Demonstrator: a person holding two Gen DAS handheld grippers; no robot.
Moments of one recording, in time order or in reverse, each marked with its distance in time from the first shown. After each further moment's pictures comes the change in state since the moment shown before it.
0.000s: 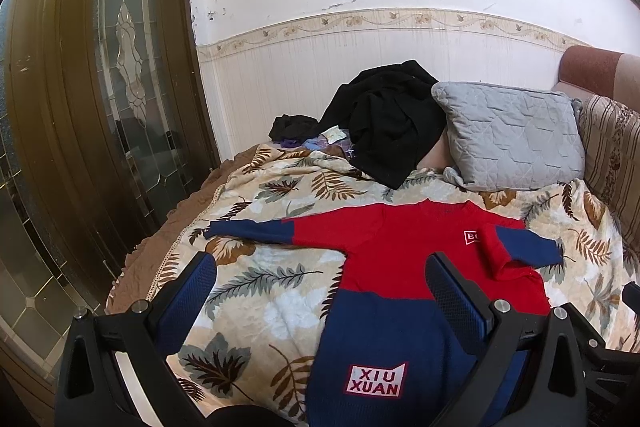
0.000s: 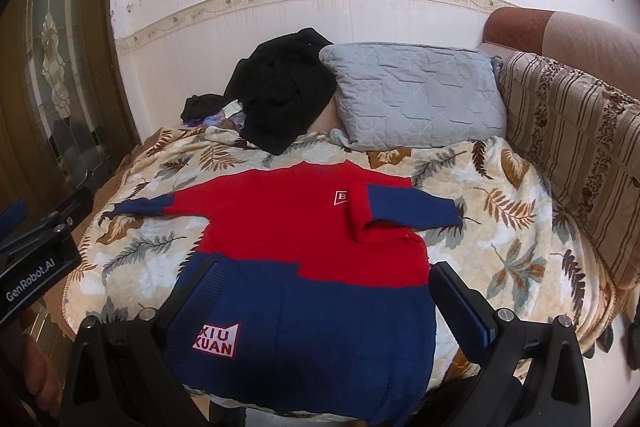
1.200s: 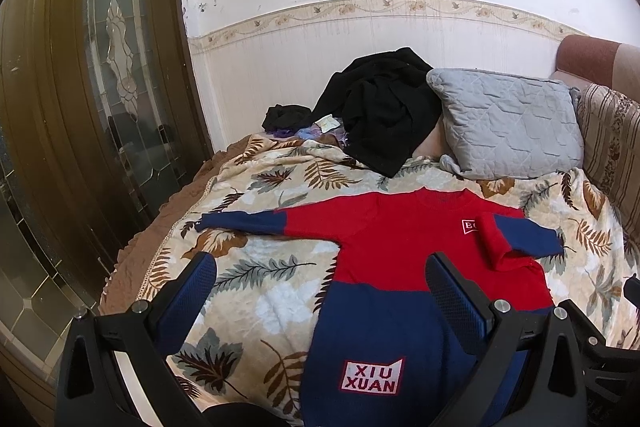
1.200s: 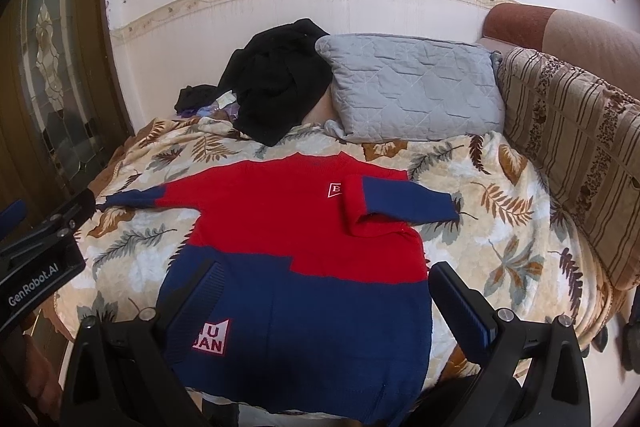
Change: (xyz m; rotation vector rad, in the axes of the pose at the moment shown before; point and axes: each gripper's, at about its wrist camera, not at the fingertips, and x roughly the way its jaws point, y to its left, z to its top) left arm 0.017 -0.009 -0.005 0.019 0.040 -0.014; right arm 0.017 0.001 0.001 -0.009 0.041 -0.028
